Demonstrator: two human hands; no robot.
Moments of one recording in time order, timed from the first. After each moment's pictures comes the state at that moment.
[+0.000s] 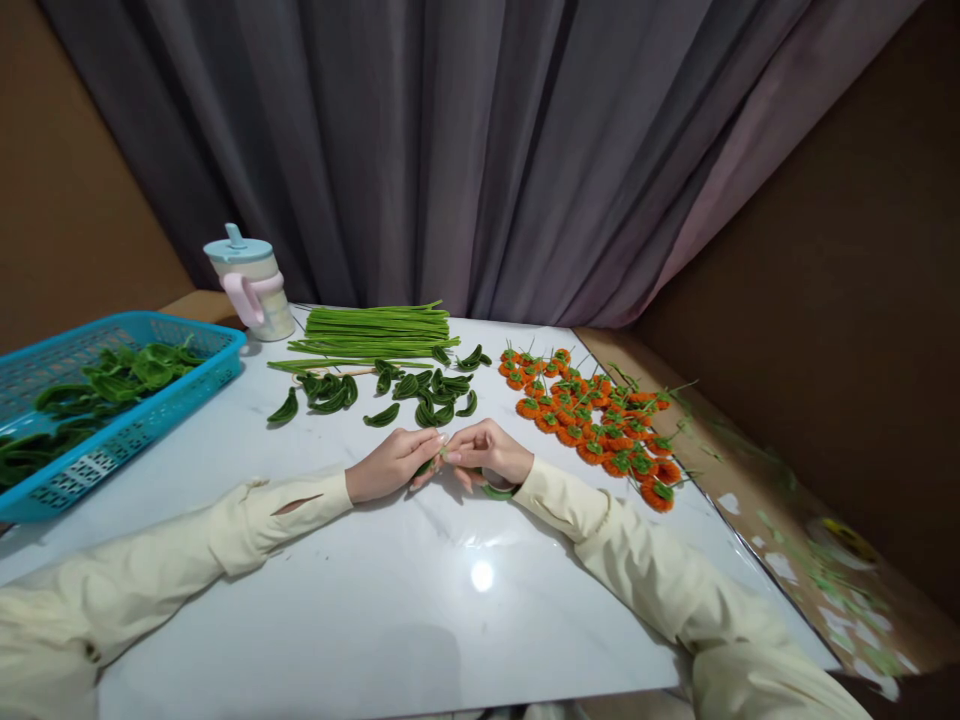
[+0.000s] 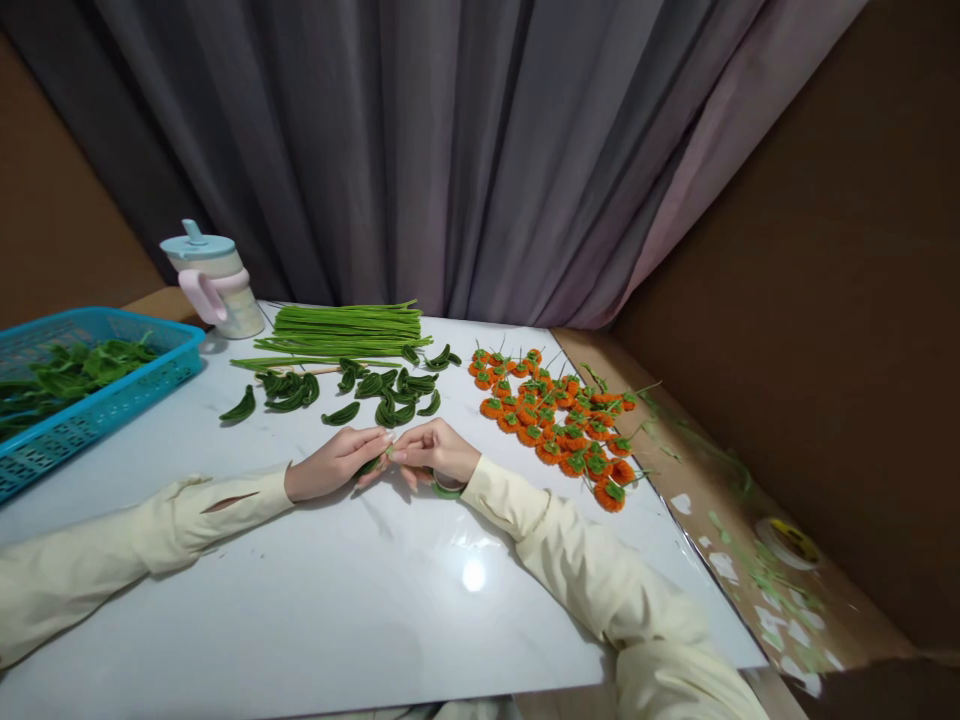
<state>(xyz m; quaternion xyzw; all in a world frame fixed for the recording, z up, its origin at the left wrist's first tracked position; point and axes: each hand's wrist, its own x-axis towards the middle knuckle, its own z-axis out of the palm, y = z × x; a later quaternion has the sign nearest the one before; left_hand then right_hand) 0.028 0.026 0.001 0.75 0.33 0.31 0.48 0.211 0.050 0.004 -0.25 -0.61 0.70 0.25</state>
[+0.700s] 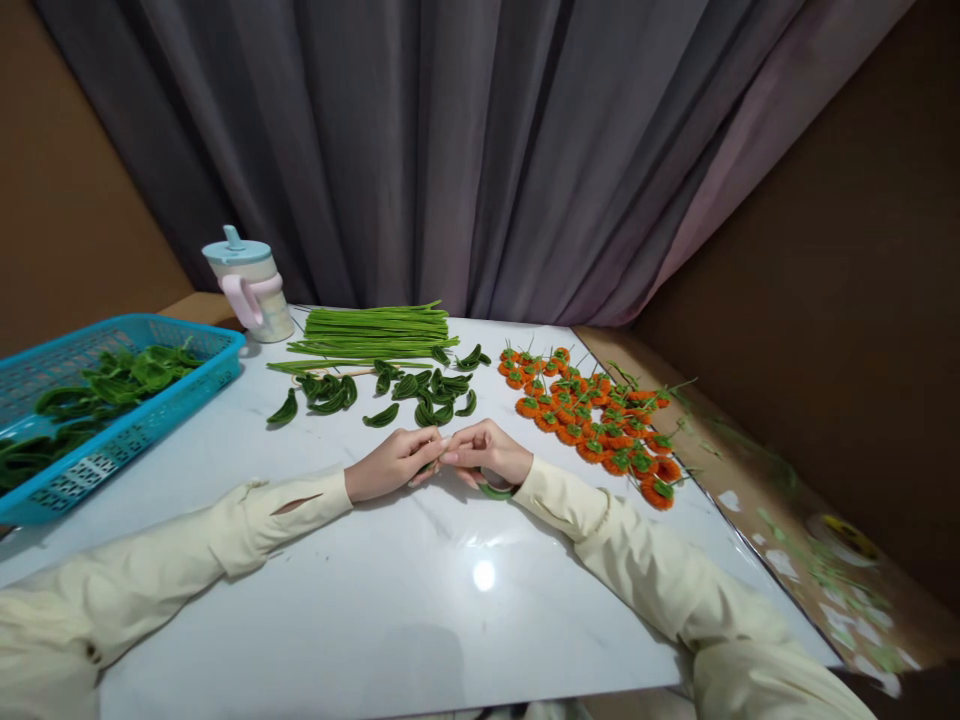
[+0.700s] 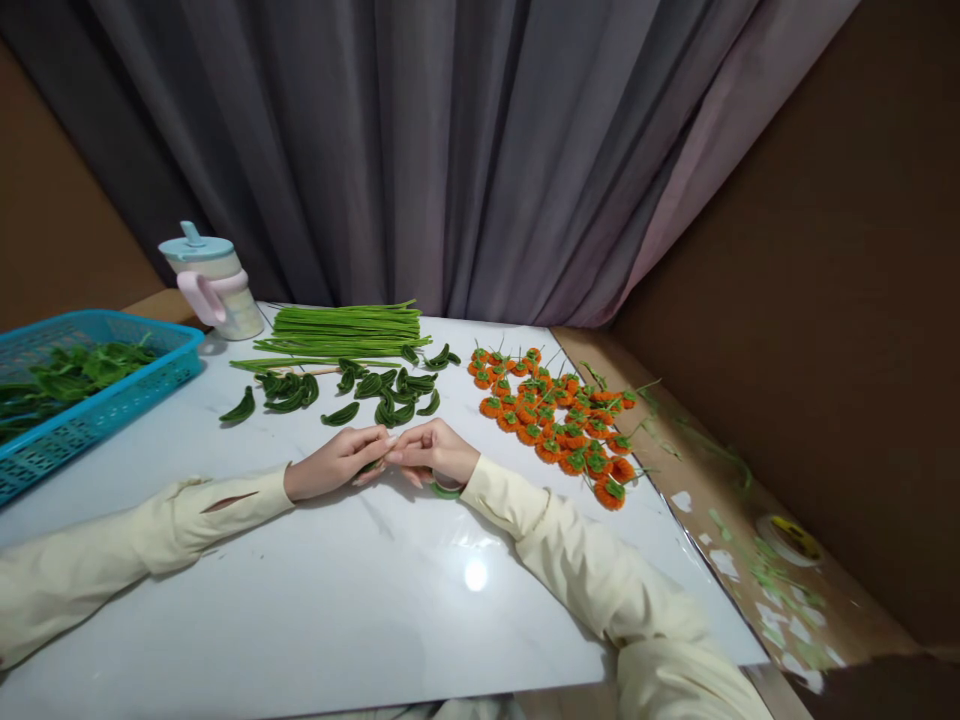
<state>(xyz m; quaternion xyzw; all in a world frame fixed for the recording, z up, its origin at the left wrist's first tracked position) 0.028 0.026 0.004 0.75 0.33 0.30 0.49 0.212 0.049 0.002 -0.27 -0.61 0.70 0.25</state>
